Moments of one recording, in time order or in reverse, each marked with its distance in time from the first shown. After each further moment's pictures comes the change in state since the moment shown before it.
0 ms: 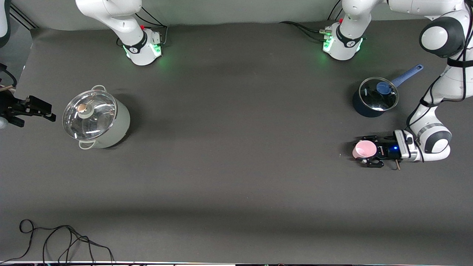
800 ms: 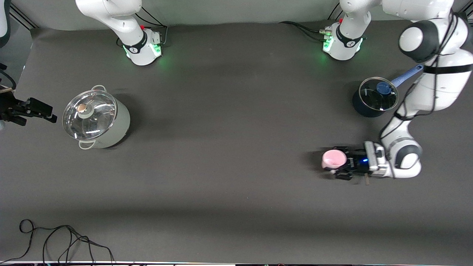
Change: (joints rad) left arm -0.271 0.001 -0.087 0.068 -0.208 0.111 0.004; right arm 0.000 -0.001 0.000 0.000 0.009 -0.006 0.176
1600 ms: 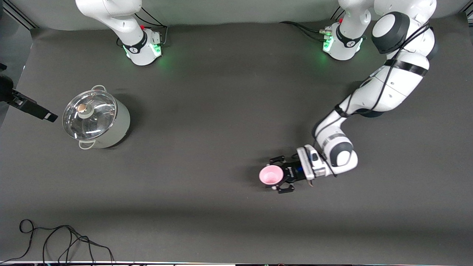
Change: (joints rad) left arm -0.190 0.000 -0.356 0.004 -0.394 0.675 -0.001; right arm 0.044 -0.035 0.039 0.051 0.071 -0.051 0.582
